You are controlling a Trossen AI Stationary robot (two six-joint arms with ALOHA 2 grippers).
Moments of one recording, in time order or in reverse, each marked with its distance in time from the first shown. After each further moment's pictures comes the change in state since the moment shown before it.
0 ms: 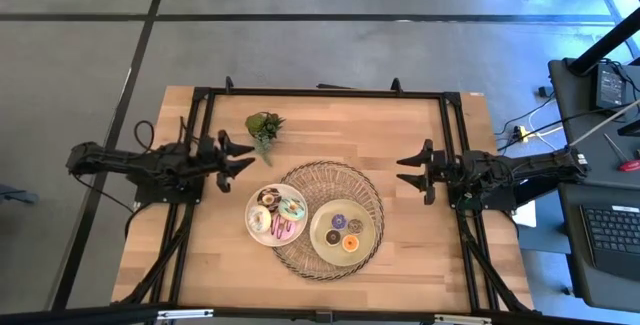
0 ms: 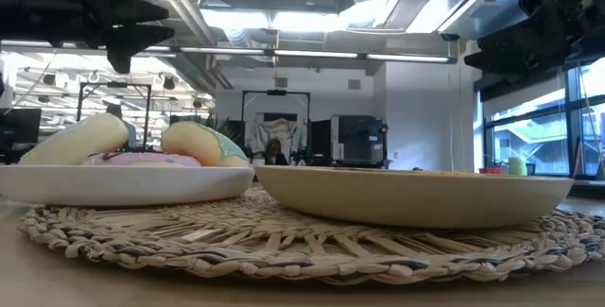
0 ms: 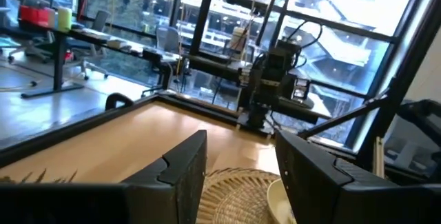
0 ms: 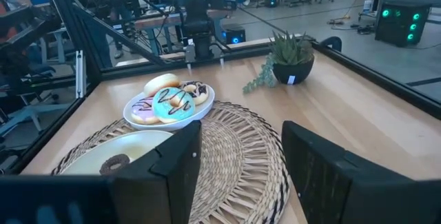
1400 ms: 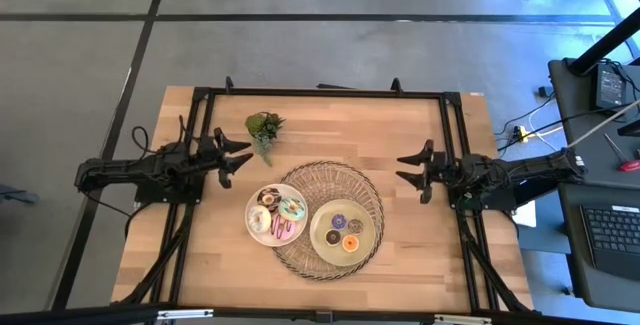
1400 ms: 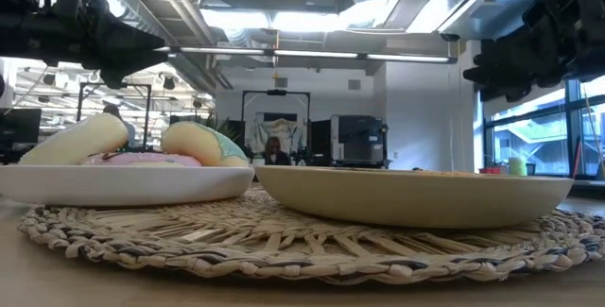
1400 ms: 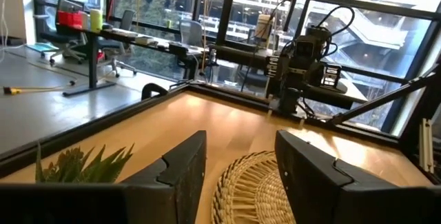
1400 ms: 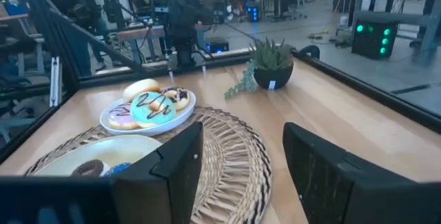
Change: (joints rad) left arm 0.144 -0.223 -0.053 -0.228 0.065 0.050; right arm 0.000 -0.060 -0.102 0.089 0.077 -0.029
